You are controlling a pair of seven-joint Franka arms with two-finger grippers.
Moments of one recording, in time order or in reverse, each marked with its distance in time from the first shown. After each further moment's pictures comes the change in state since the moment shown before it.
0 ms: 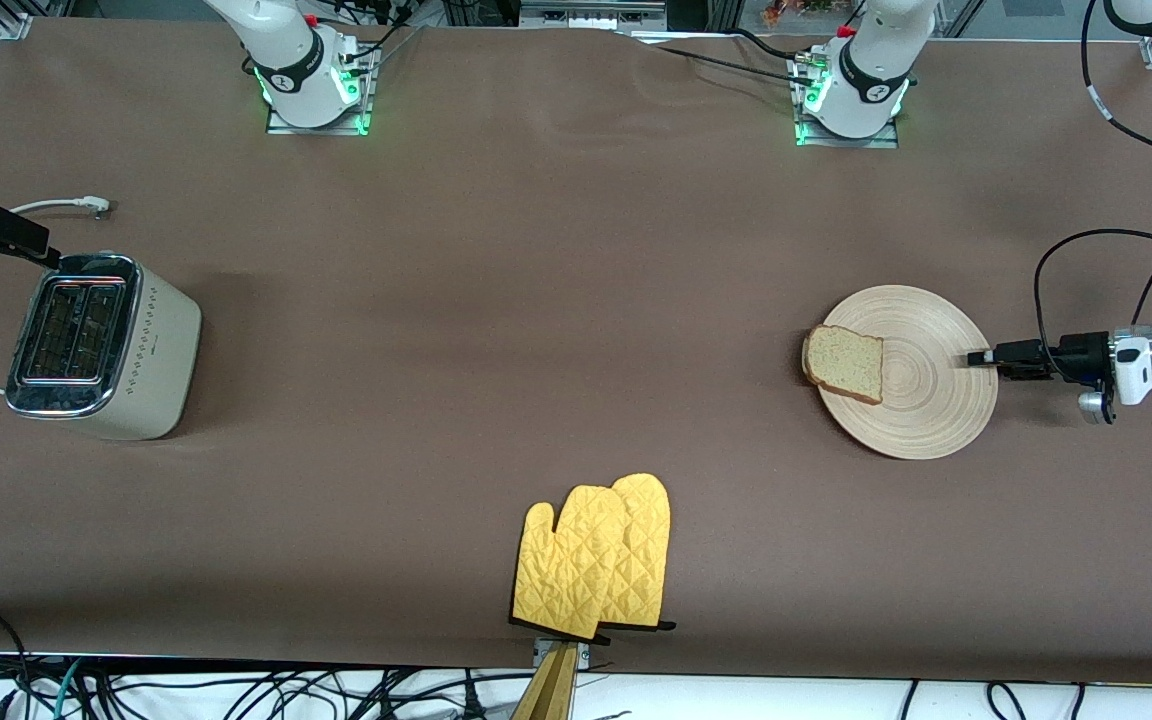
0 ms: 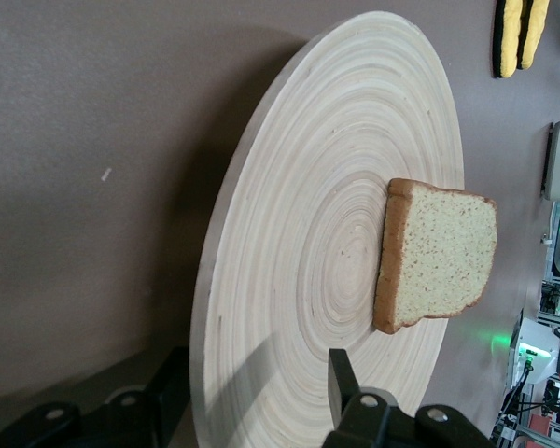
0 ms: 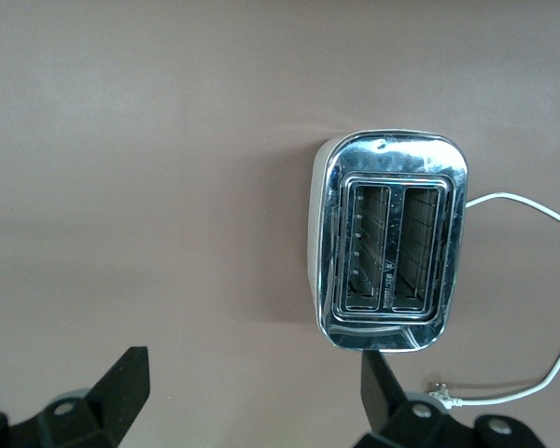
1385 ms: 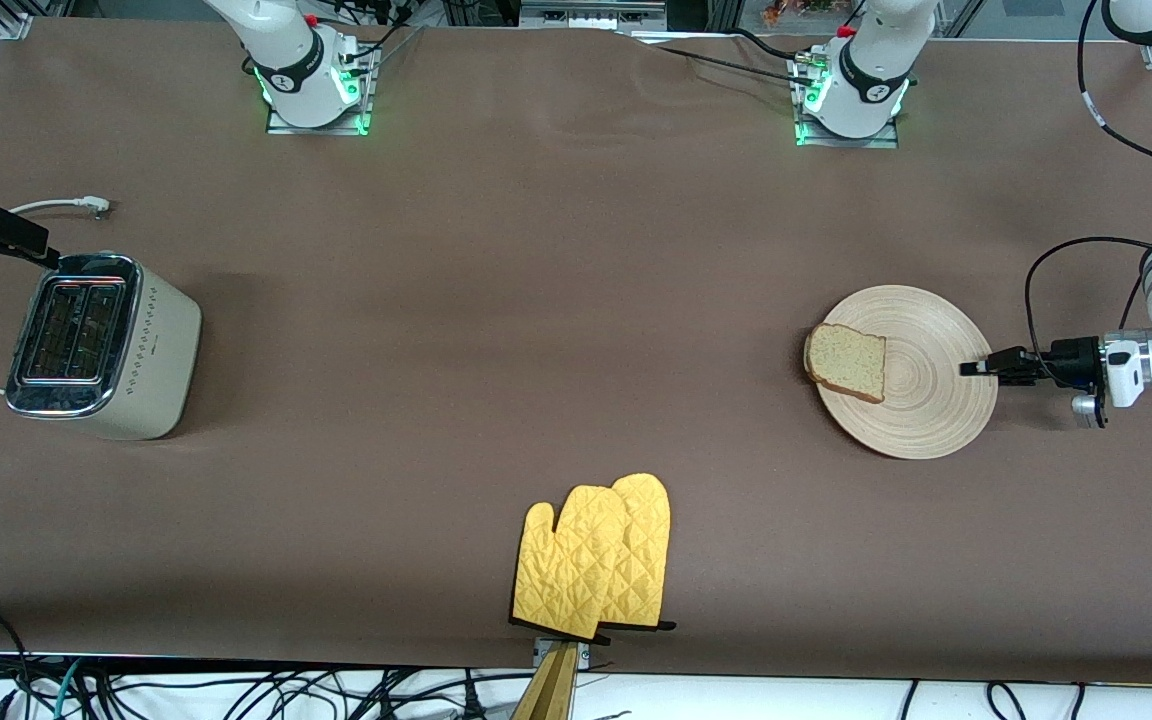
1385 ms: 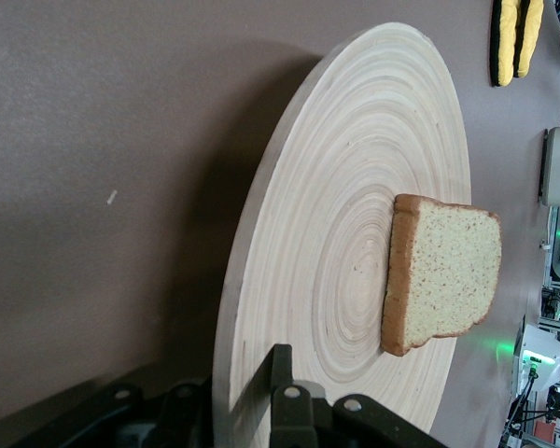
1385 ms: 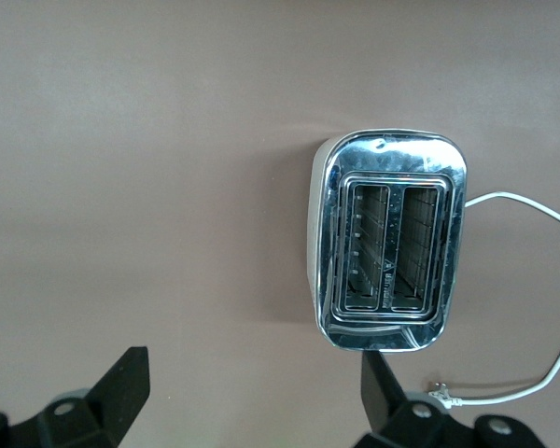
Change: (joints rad) left arm 0.001 0.024 -0.004 0.004 -0.022 0.028 0.029; right arm 0.000 0.001 -0.001 0.000 0.000 0.000 0.000
